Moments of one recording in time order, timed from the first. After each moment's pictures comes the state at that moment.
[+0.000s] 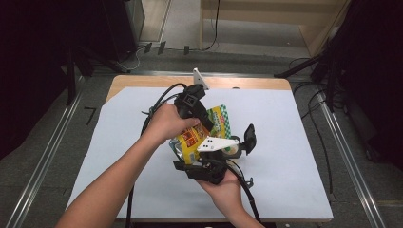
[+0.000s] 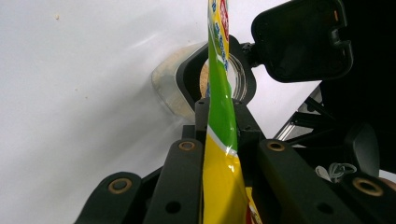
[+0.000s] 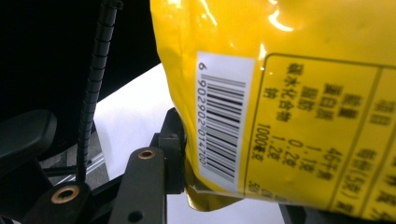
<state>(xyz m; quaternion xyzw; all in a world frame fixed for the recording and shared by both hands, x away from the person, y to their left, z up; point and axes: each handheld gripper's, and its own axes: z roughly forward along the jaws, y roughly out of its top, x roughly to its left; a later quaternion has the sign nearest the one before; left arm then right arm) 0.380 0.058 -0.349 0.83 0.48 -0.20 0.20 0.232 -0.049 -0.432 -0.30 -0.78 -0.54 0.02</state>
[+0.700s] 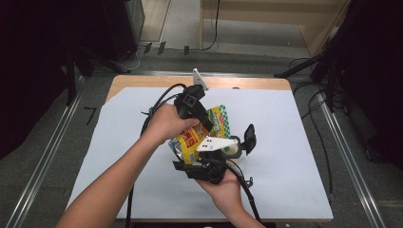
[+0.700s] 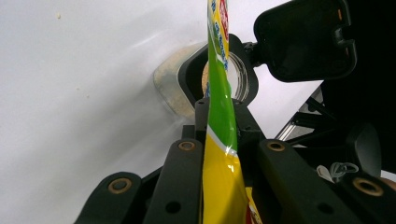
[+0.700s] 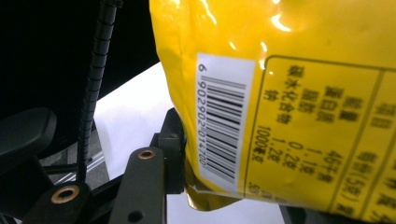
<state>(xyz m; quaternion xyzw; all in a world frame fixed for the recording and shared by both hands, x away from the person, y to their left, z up) 0.380 0.059 -0.350 0.83 0.48 -0.20 0.20 0.233 -0.048 -0.433 -0.30 -0.79 -0.54 0.02</state>
